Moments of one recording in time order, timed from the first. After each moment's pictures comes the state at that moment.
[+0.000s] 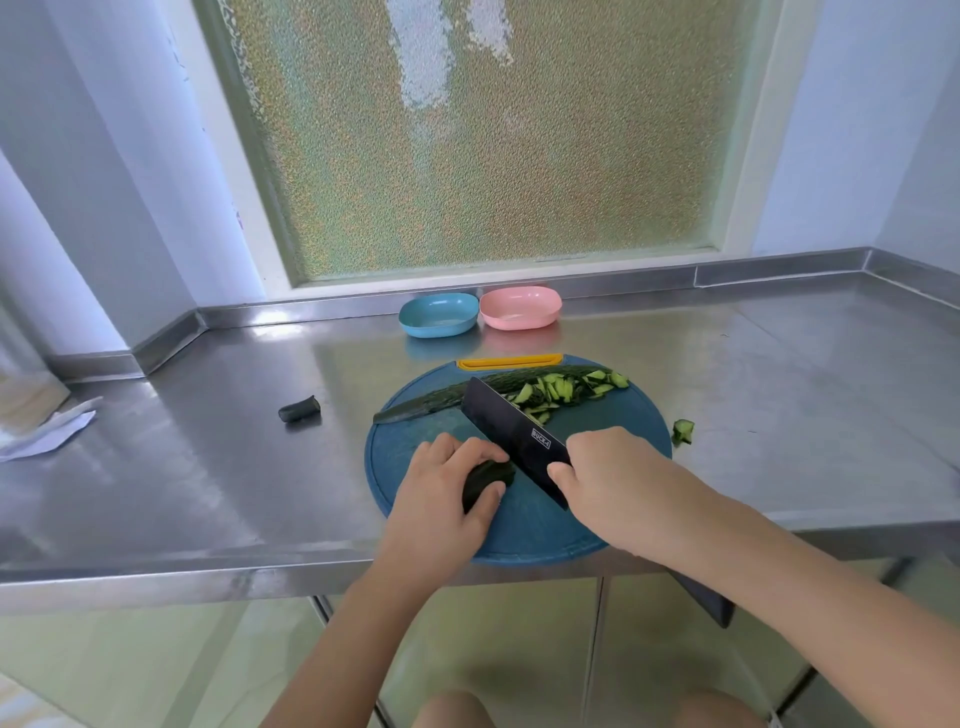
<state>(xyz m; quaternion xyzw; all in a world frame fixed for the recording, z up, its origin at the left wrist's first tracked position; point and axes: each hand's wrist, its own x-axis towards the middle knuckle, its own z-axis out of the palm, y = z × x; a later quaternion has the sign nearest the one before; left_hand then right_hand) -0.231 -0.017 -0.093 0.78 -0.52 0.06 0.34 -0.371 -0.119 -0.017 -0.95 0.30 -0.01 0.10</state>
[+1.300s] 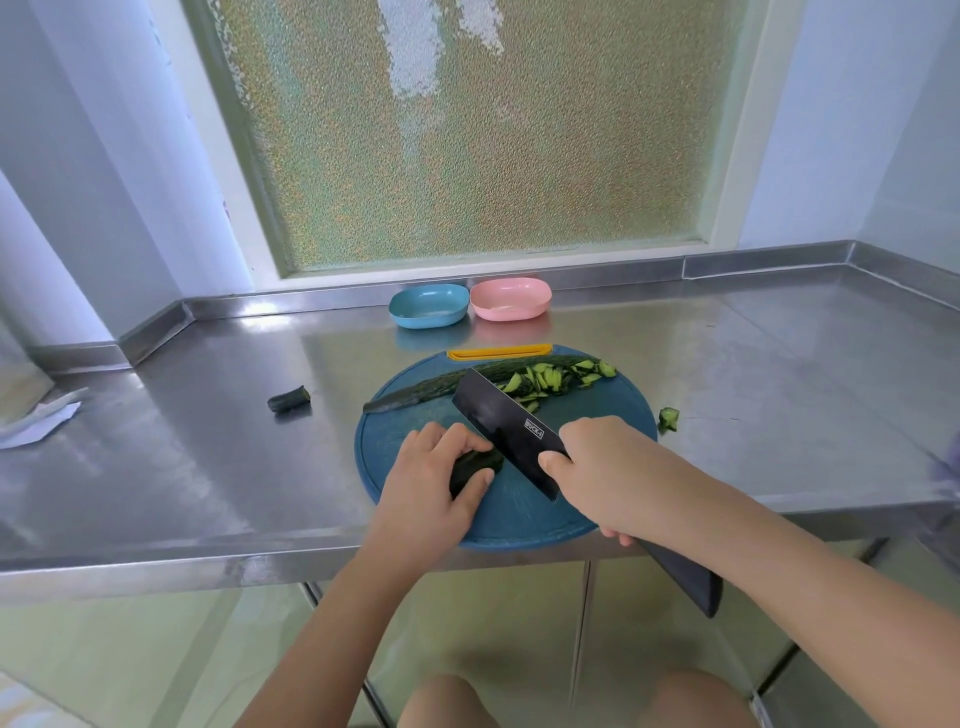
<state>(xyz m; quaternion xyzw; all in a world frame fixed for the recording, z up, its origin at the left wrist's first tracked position) -0.231 -0.016 -0.092 0.78 -0.52 0.06 0.34 -0.375 -0.125 -0.024 -0.93 0.32 -0.02 0.17</state>
